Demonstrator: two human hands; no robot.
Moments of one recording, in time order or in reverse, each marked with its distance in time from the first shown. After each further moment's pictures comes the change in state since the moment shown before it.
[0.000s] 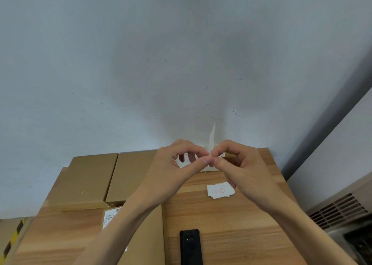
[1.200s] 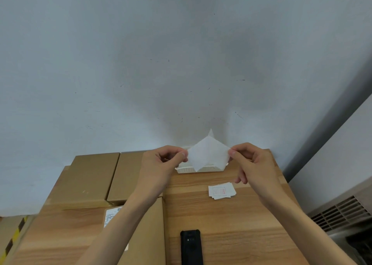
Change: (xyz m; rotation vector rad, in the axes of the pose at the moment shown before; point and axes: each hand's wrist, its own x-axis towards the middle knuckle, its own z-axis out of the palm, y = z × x) left_hand 0.001 -0.046 -0.003 -0.190 0.275 -0.362; right_hand 0.016 0.052 -0.014 0.095 0.284 0.202
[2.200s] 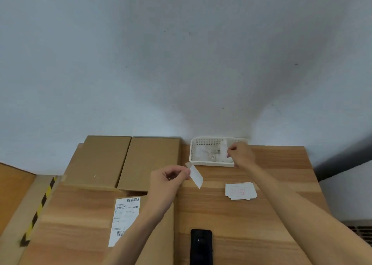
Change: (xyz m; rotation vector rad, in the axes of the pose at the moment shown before) left_hand 0.056 -0.086 -0.001 0.076 0.108 -0.335; right_hand 0.215 0.180 0.076 -0.754 -0.211 0.308
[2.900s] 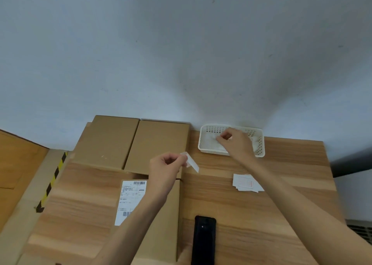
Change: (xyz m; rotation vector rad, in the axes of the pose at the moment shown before) left_hand 0.021 -0.016 -0.009 -0.044 0.156 -0.182; right_hand -0.024 -0.044 0.025 0.052 0.007 -0.270
